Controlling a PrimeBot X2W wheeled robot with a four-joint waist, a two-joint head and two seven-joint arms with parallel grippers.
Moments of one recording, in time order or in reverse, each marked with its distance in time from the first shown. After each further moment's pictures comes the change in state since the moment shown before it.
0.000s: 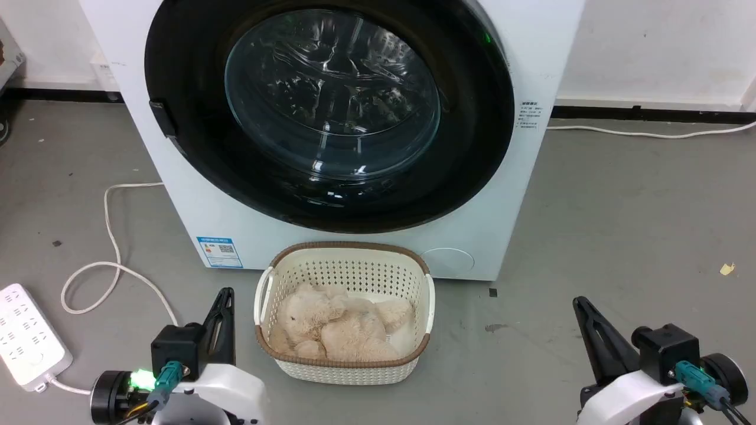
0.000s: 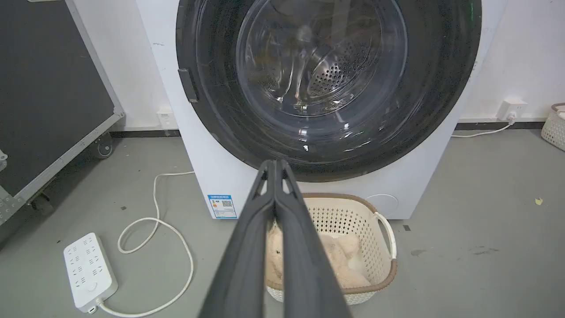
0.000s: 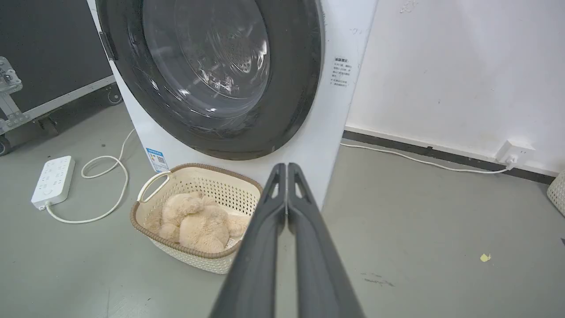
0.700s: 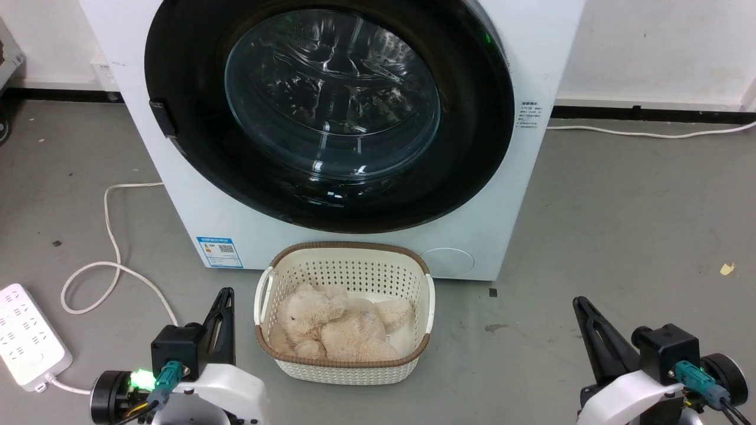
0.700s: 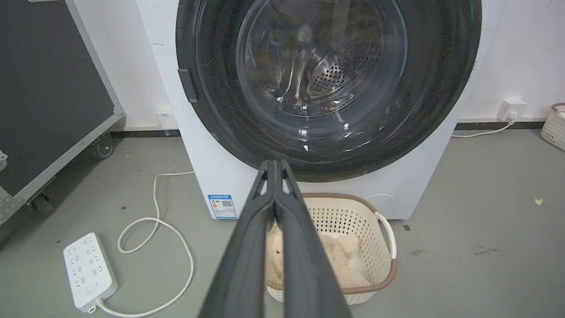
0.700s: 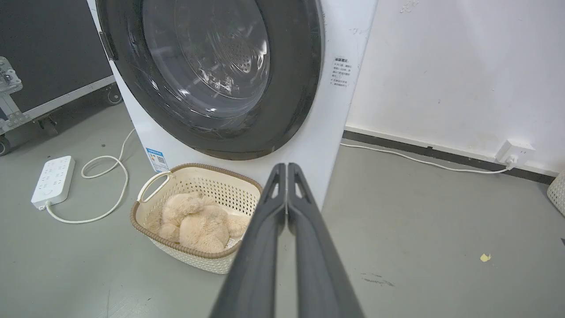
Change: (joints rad) left arm 0.000 0.000 0.000 0.000 0.000 0.000 0.000; right arm 0.000 0.000 0.000 0.000 0.000 0.000 0.000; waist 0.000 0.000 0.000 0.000
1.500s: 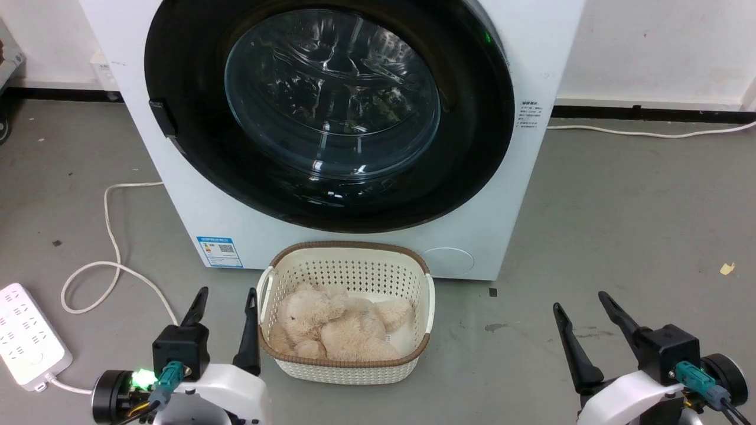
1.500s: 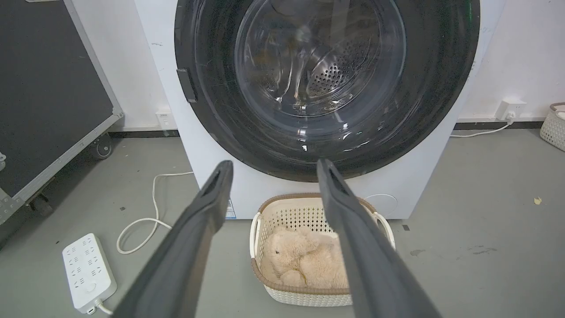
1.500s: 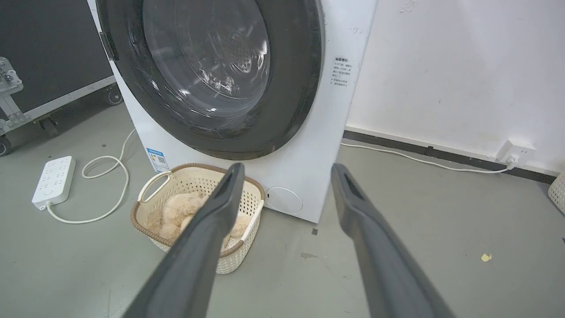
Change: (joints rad) left arm 0.000 0.000 -0.003 0.000 0.000 0.000 -0.002; right arm 0.000 0.000 0.000 0.001 0.002 0.000 -0.002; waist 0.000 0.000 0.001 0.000
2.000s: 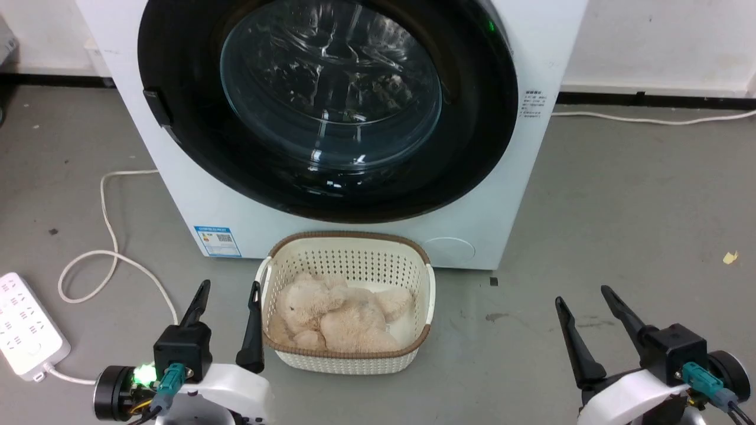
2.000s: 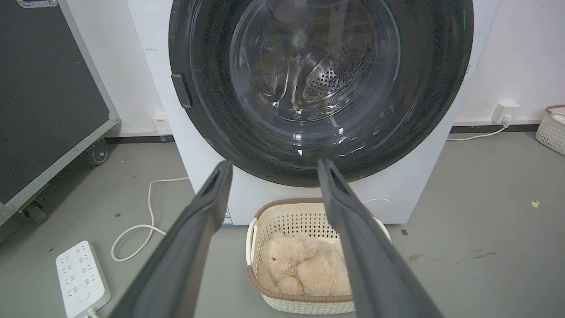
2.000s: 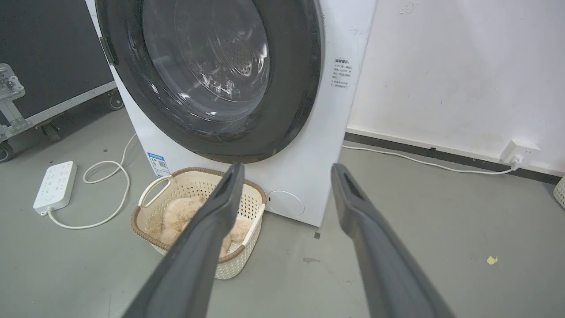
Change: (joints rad) left arm 0.000 0.001 -0.017 -0.019 0.000 0.010 -0.030; right arm -0.002 0.000 -0.002 -0.010 0.008 0.000 -0.031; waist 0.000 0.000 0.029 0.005
